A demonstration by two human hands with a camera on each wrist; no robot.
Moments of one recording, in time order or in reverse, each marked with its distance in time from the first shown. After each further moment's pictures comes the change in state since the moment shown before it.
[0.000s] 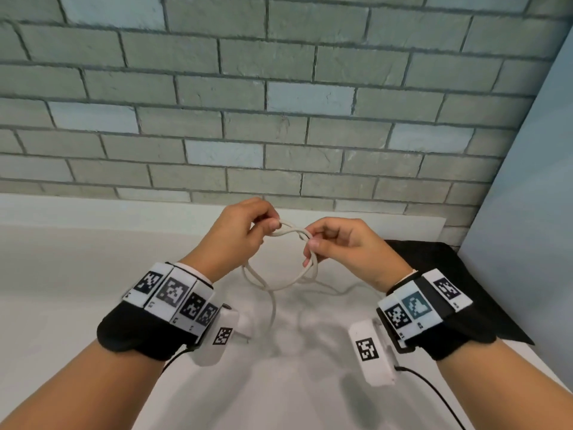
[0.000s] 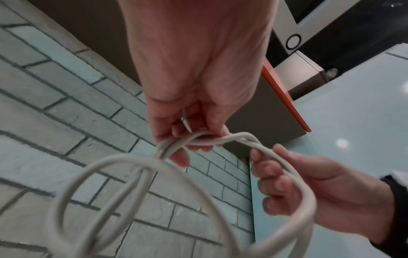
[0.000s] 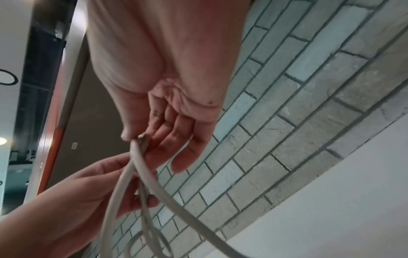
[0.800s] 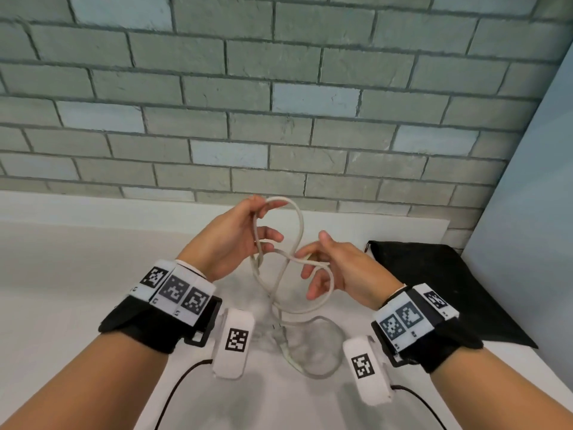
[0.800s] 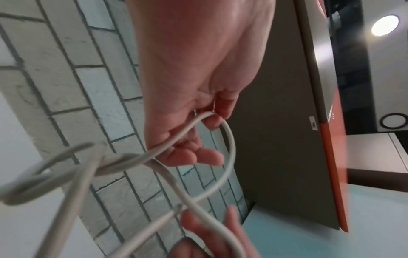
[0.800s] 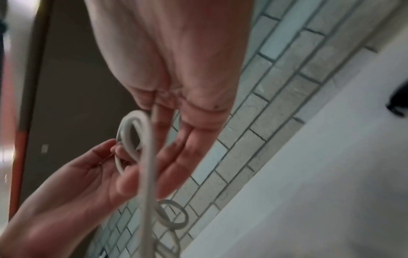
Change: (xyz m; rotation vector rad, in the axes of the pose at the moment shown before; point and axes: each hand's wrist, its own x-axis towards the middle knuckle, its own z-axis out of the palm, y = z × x) left_hand 0.000 0.000 -0.008 -1.052 -0.158 -0.499; right_hand -0.007 0.015 0.015 0.130 -0.075 0.368
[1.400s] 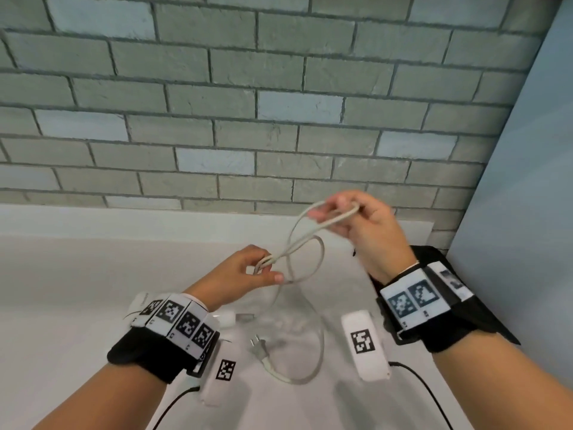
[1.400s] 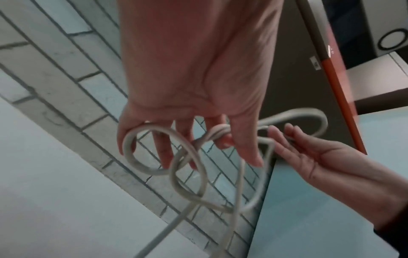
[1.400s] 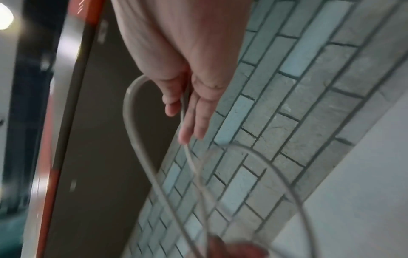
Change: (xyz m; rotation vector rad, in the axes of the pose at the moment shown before) left_hand -0.003 -0.051 -0.006 0.715 -0.023 0.026; right_hand 0.002 -0.032 -0.029 0.169 0.431 -0.506
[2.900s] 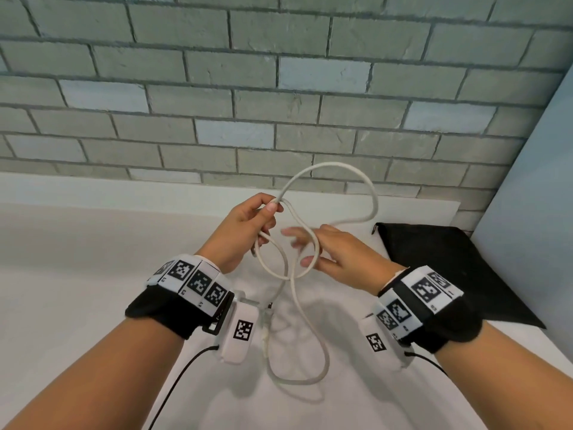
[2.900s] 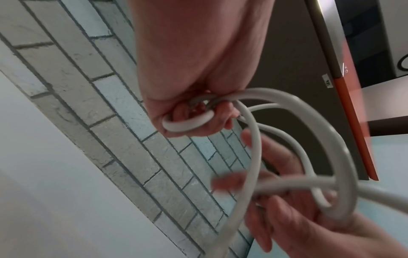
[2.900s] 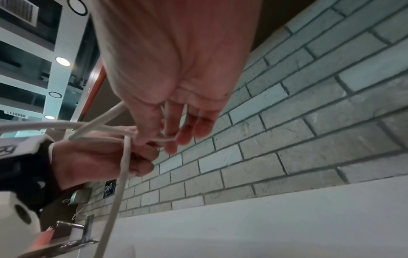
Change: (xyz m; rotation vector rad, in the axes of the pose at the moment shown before) left_hand 0.000 0.006 -0.013 -0.323 0.189 0.056; right_hand -0.028 0.046 0.020 -0.901 -0.683 -0.174
